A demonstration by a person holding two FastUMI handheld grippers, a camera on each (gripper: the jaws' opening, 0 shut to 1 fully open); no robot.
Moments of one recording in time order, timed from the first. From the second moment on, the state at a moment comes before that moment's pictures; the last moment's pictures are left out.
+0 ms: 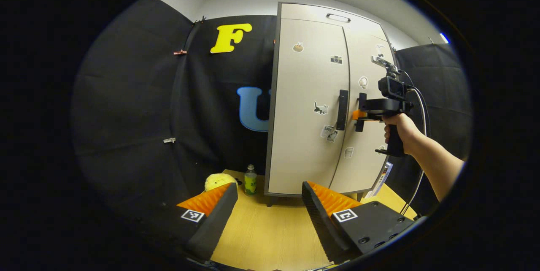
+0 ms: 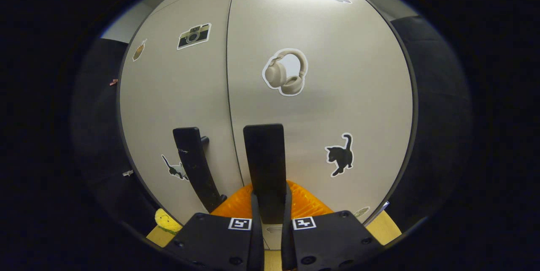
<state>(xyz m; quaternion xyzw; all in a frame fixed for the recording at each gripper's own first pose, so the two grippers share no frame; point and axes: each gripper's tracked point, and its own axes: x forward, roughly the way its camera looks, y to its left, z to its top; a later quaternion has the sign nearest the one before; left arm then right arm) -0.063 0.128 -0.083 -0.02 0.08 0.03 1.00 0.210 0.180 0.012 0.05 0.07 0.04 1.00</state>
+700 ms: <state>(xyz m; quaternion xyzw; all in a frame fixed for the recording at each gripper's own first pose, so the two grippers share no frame) -0.095 0.071 -0.053 -0.02 0.05 0.01 1.00 0.168 0.155 0.020 0.08 0.04 0.05 0.99</state>
